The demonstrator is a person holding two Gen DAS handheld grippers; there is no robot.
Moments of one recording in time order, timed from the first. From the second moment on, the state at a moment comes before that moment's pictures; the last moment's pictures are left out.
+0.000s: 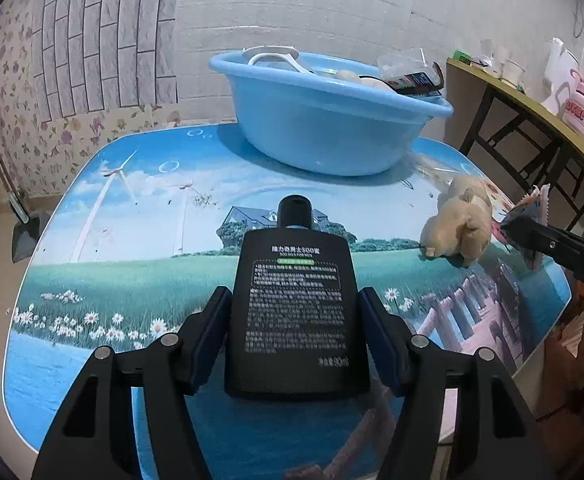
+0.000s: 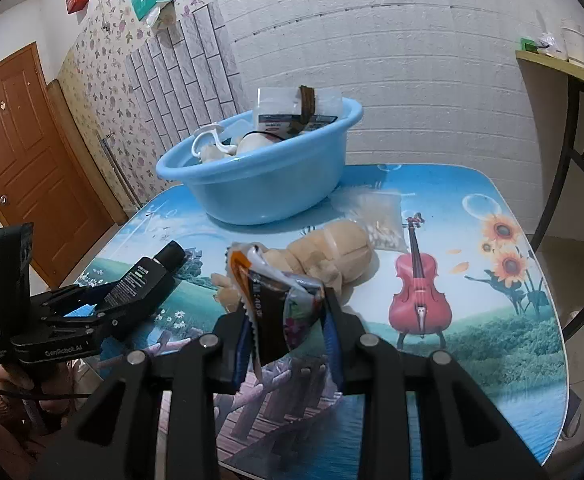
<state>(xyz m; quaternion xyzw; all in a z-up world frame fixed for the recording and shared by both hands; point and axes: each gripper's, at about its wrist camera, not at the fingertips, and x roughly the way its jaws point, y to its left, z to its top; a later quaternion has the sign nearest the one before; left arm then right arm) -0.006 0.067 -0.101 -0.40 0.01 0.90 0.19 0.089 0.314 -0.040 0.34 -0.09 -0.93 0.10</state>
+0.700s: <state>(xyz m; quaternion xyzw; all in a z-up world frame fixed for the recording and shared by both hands) 0.002 0.054 -0.014 -0.31 -0.02 0.93 0.19 0.085 0.300 -0.002 0.30 -0.09 -0.94 0.14</state>
